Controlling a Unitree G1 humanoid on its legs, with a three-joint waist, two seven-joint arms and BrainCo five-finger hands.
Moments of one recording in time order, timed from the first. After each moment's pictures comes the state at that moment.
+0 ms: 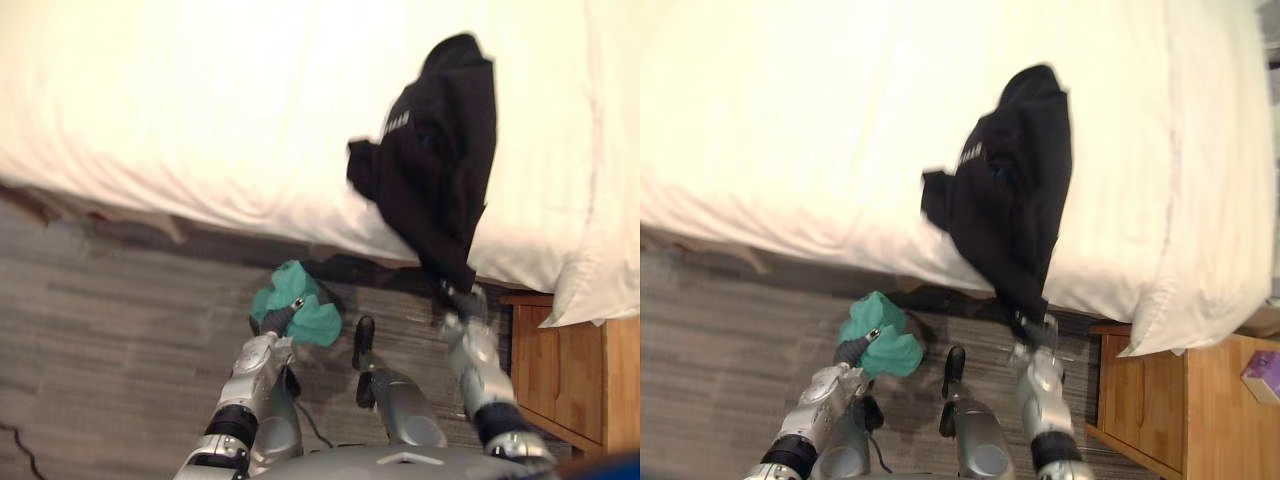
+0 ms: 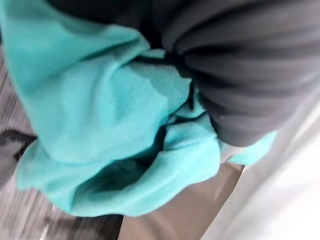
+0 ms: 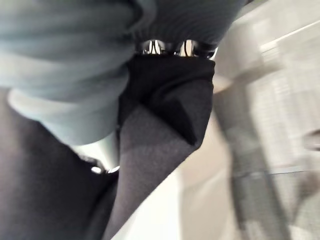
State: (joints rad) left arm -0.07 0.09 -0.02 0.72 -0.38 -0.01 0.00; right arm 0.04 0.03 -0.08 0.59 0.35 -0.15 -0.26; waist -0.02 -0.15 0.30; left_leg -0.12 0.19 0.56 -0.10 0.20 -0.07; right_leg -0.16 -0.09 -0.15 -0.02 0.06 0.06
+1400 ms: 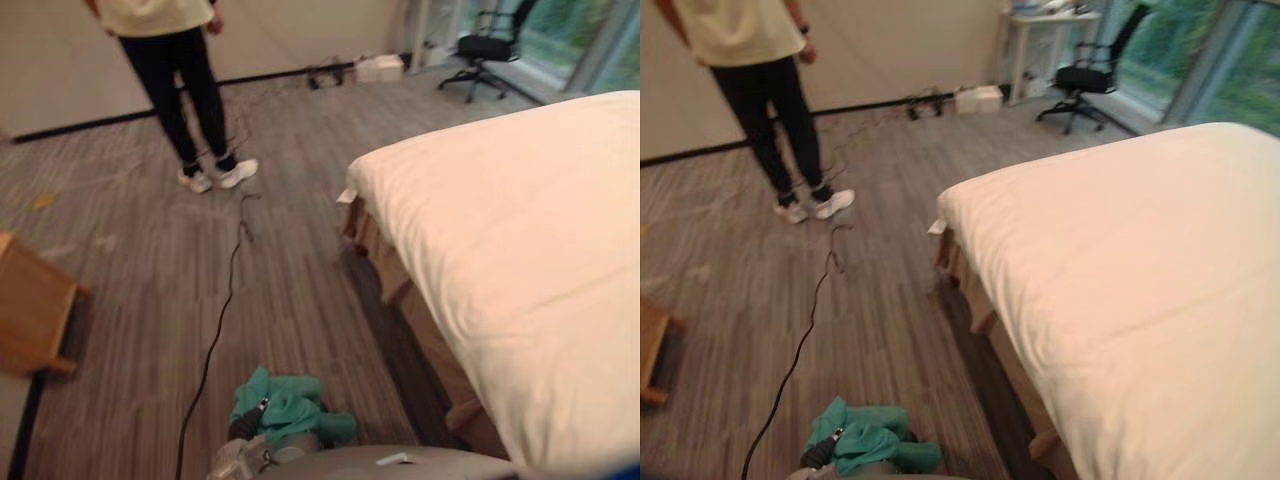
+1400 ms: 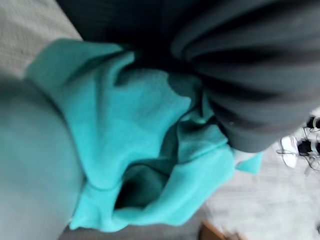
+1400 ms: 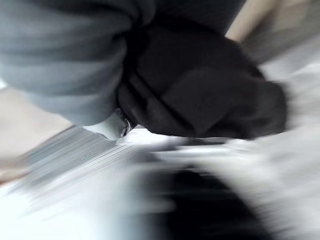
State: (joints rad) left arm 0.17 0.03 0.20 0.85 -0.25 -0.01 -0.08; right arm 0.14 -0.06 -0.32 1.00 -0.12 -0.03 0.15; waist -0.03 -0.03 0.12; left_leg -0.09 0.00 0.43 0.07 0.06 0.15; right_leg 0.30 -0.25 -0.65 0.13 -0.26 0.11
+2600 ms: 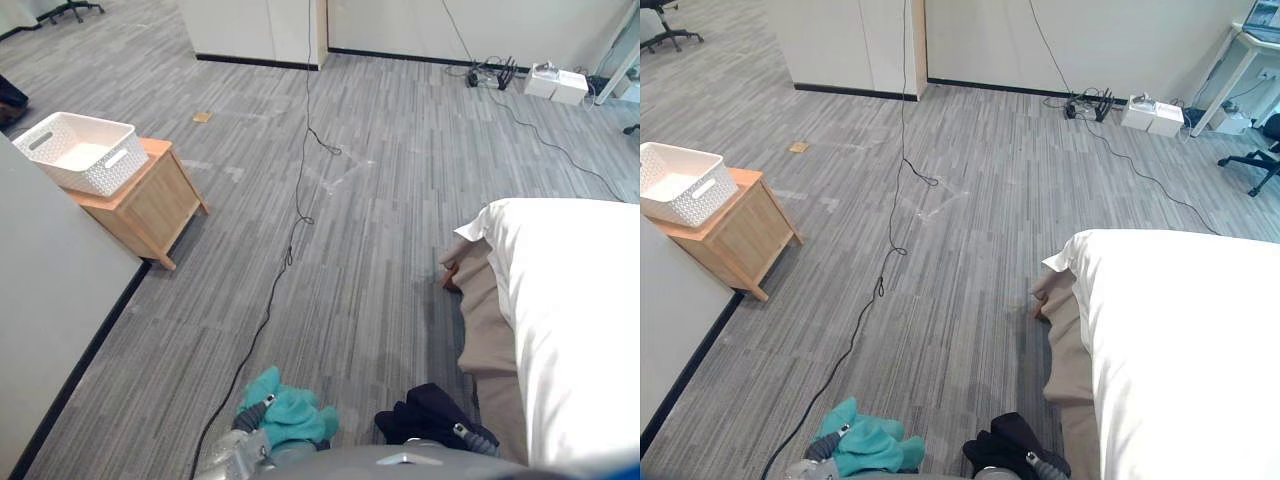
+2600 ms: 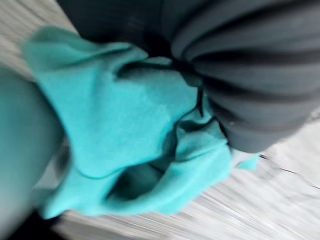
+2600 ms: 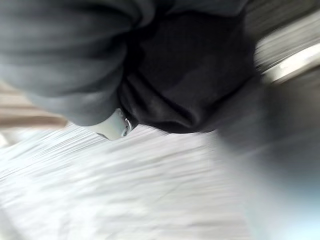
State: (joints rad) left arm 0.15 0.11 0.17 0.62 -0.38 0.04 -0.21; right arm 0.20 -0.03 -0.26 0.73 0.39 -0.07 0.21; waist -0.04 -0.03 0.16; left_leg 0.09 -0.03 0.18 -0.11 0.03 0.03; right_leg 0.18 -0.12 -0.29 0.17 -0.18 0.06
